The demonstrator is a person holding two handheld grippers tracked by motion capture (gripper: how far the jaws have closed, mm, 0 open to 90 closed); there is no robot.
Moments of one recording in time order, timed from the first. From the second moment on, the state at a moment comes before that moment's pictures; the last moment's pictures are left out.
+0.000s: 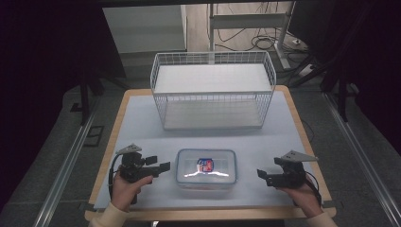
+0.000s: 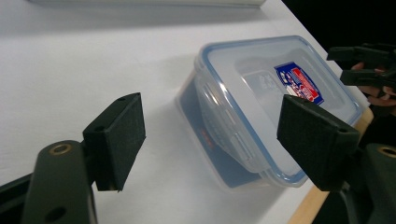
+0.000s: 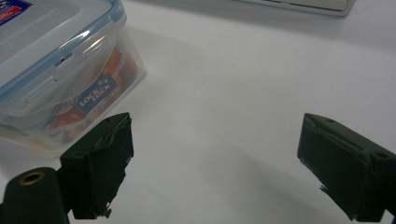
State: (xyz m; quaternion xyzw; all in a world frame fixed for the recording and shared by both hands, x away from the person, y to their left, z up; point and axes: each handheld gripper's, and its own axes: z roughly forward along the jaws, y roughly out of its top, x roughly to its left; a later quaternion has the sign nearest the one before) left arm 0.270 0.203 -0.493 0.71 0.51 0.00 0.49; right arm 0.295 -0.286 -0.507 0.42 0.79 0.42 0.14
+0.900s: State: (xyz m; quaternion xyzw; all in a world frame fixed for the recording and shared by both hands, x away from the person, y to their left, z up) left arm 0.295 0.172 -0.527 0.70 0.50 -0.16 0.48; right arm 0.295 -0.283 -0.509 0.42 0.80 0.41 0.16
